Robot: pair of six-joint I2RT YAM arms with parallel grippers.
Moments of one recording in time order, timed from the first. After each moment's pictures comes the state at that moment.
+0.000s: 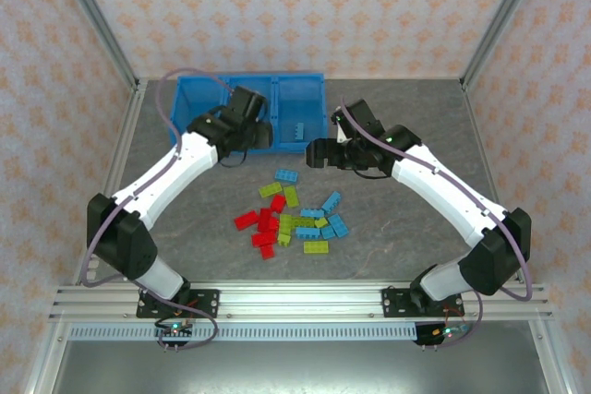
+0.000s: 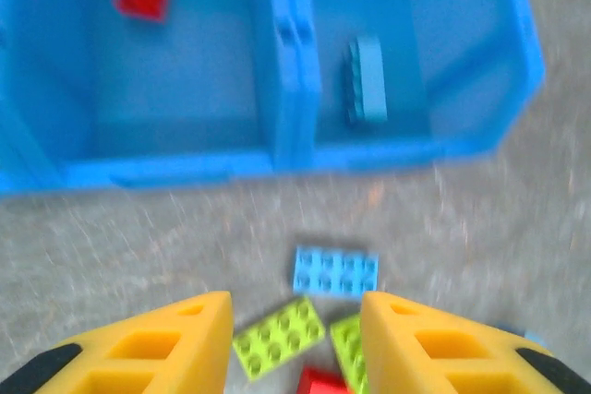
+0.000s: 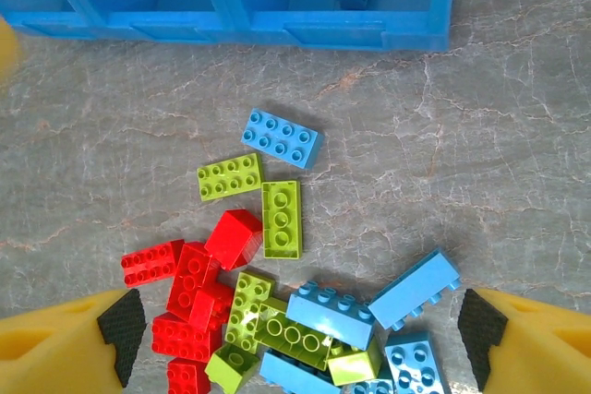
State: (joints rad) left arm -0.48 1.56 1.40 -0.78 -0.12 -0.45; right arm 0.63 1.44 1.37 -0.85 -0.09 0.53
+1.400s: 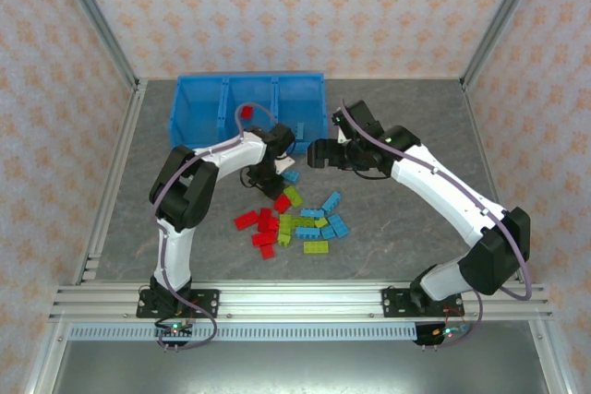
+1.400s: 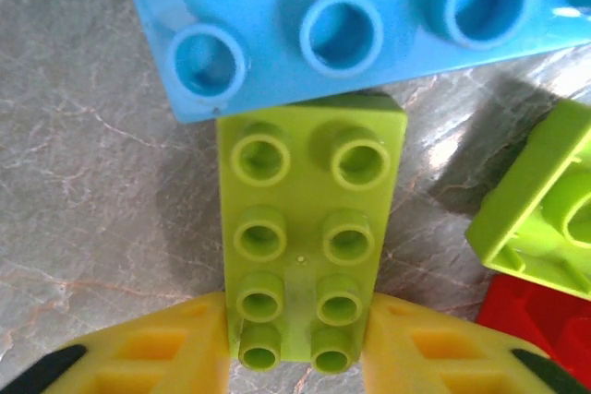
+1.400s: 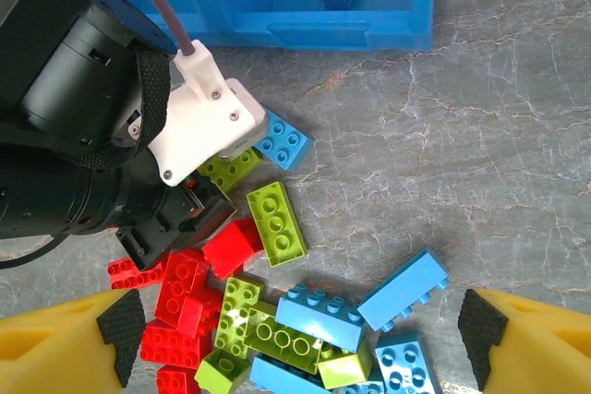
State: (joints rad) left arm -0.51 2.04 1.45 -0.98 0.00 0.05; right arm 0.63 1.44 1.36 -0.85 -0.07 0.54
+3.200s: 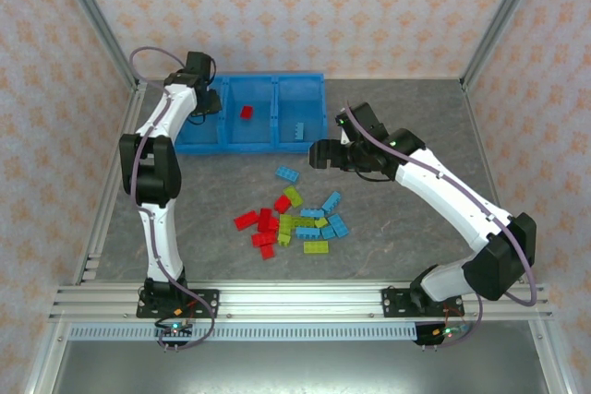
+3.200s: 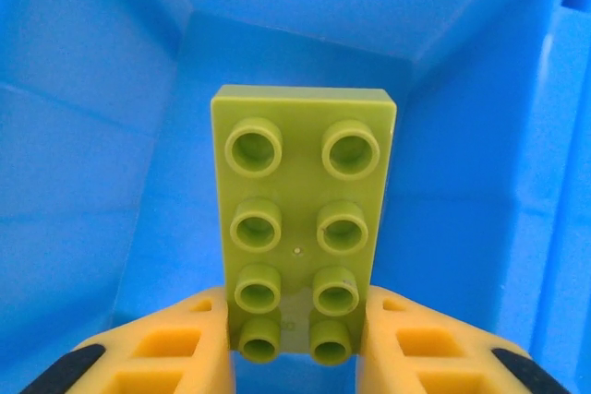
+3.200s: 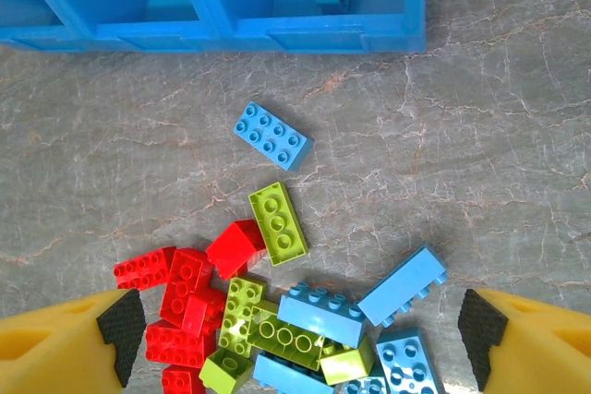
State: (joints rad) left arm -0.01 2.16 1.94 -0.84 -0.16 -0.31; right arm 0.63 1.41 1.33 -0.85 -0.06 0.56
